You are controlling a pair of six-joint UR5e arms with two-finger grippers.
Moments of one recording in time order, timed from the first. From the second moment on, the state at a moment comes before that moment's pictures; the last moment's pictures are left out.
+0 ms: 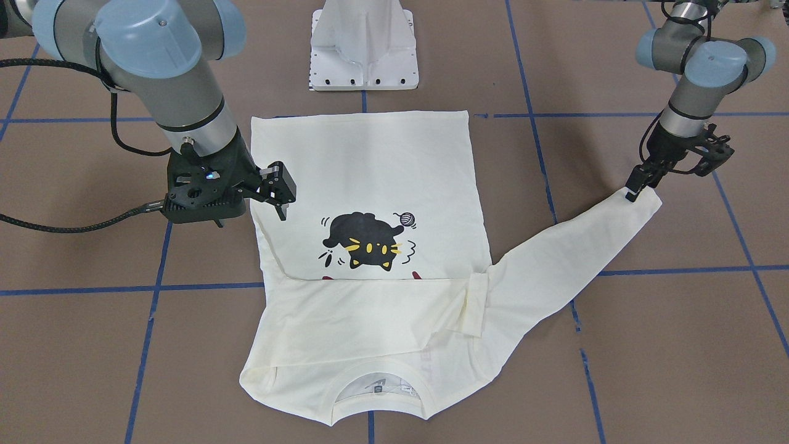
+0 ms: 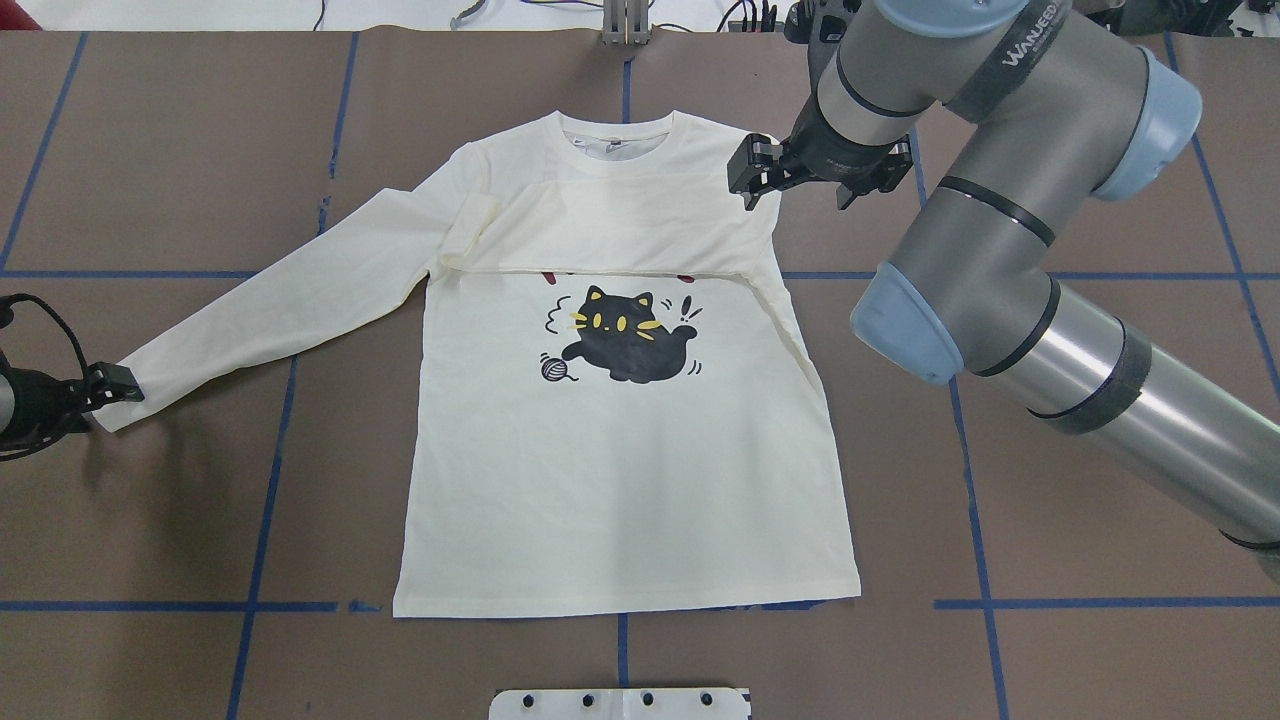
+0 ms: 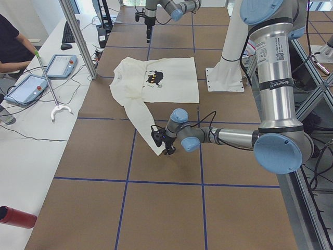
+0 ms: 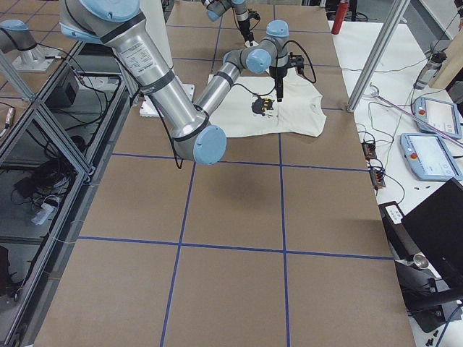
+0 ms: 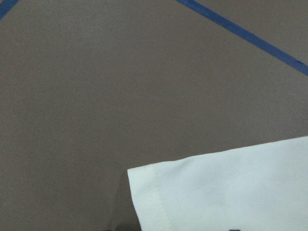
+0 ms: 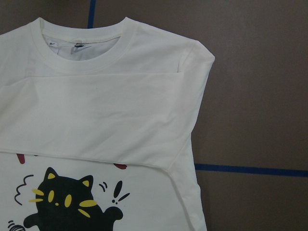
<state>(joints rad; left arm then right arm) -0.74 -1.38 -1.67 -2.43 -1.80 -1.58 0.83 -0.89 1.75 -1.67 2.02 0.96</state>
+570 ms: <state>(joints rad) -0.75 -1.38 -1.76 -2.38 -1.81 -1.58 0.83 -0.91 1.76 -1.67 2.02 0.96</state>
